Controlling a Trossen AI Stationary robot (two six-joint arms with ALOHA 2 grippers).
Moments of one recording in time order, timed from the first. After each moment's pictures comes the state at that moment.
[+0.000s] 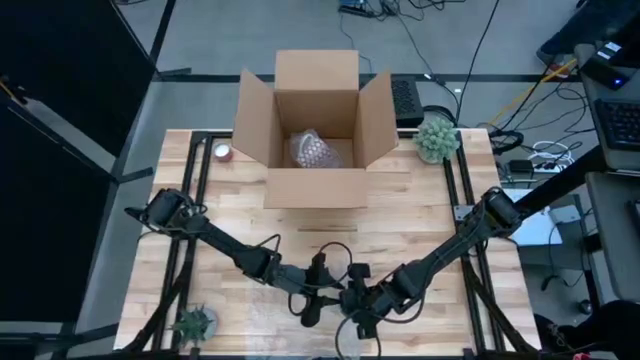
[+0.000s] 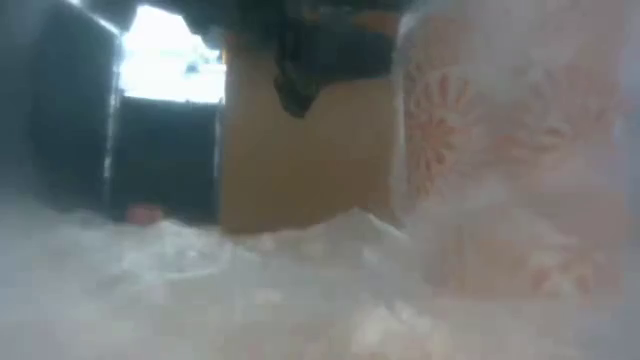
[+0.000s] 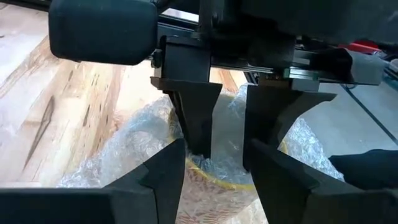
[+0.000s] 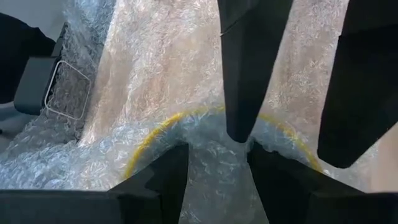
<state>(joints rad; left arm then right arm) -0.45 1.90 1.05 0.49 -0.16 -0.36 0.60 1.88 1.30 -0.42 0.25 0.46</state>
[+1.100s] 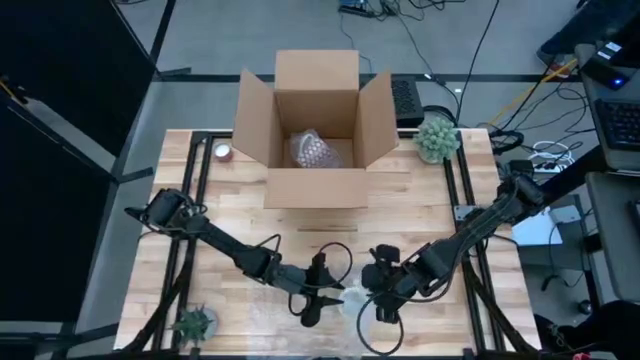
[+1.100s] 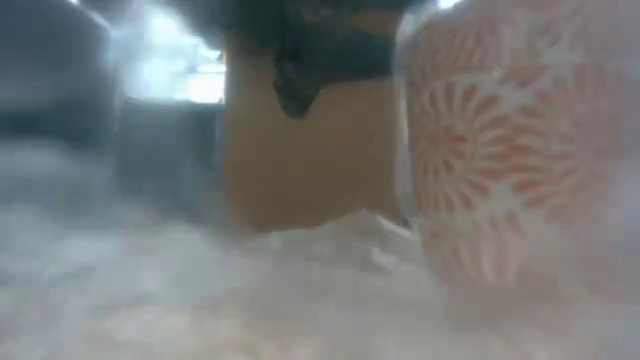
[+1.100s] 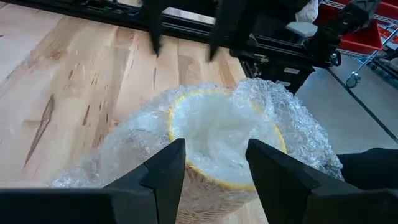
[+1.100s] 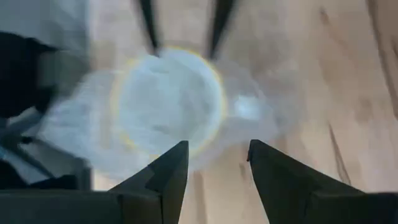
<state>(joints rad) -0.45 1.90 1.05 0.48 -0.16 -0.36 0.60 1.65 1.30 -0.79 0.23 0.76</state>
